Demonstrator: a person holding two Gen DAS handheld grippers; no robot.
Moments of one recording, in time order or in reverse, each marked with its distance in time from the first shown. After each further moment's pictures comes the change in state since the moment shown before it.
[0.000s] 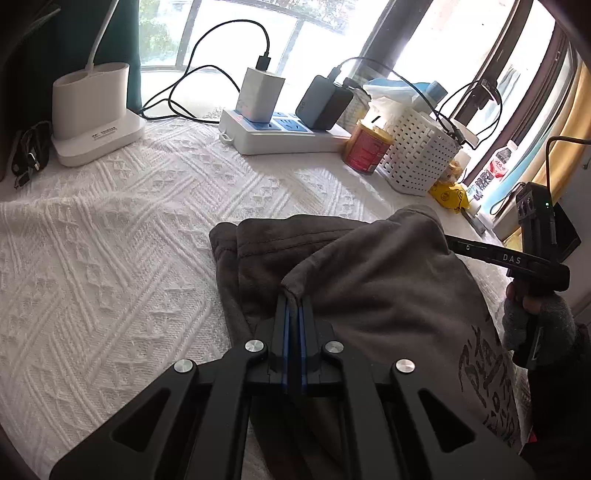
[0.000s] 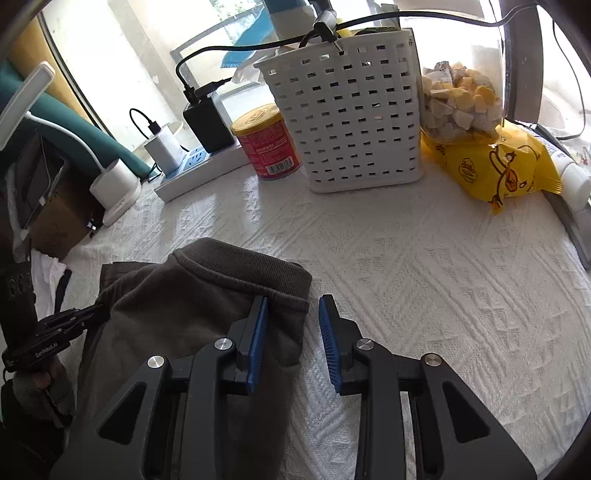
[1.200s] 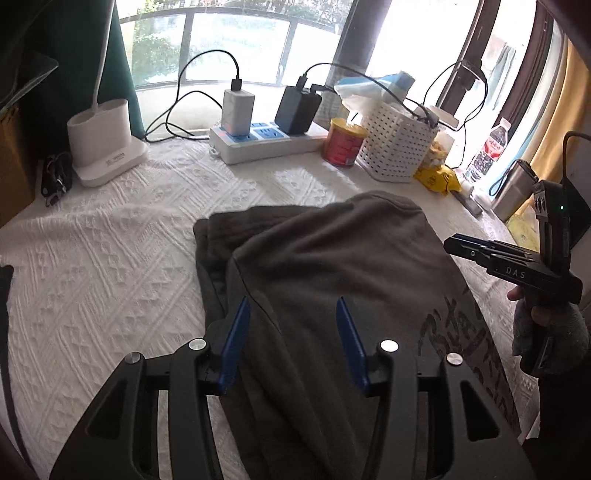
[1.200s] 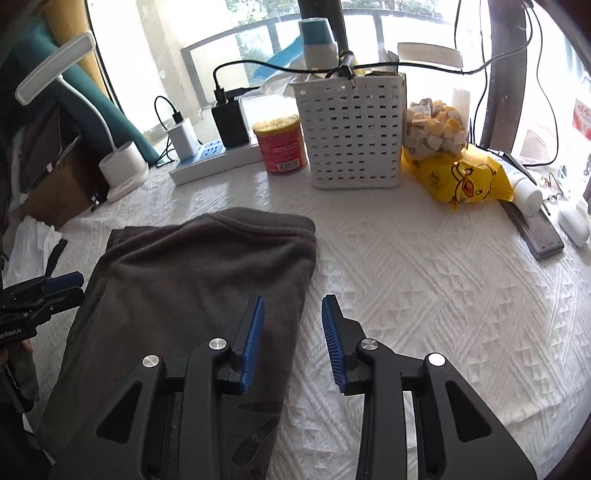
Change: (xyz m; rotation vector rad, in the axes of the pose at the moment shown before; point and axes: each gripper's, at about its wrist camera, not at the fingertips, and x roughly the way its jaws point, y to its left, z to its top) left arm -0.030 -0.046 -0.020 0.073 0.012 0.105; right arm -0.043 0.026 -0.041 -0.107 -0.054 -0.119
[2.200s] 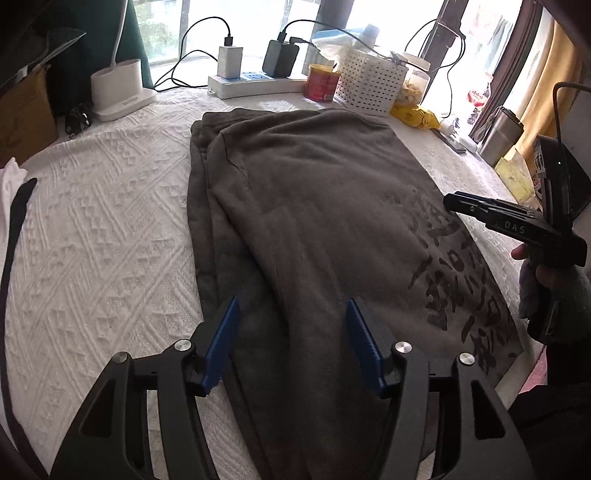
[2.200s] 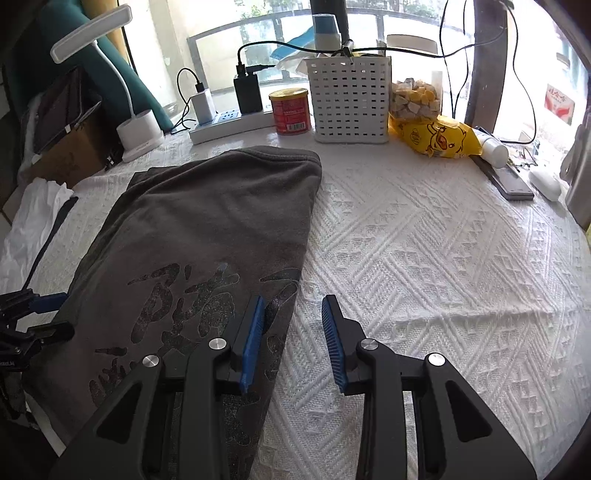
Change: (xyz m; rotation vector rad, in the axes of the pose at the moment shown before) left arm -0.040 -0.032 -0.084 0.015 0.094 0.043; right arm -0.044 0.015 -0.063 -0.037 0.012 -0.040
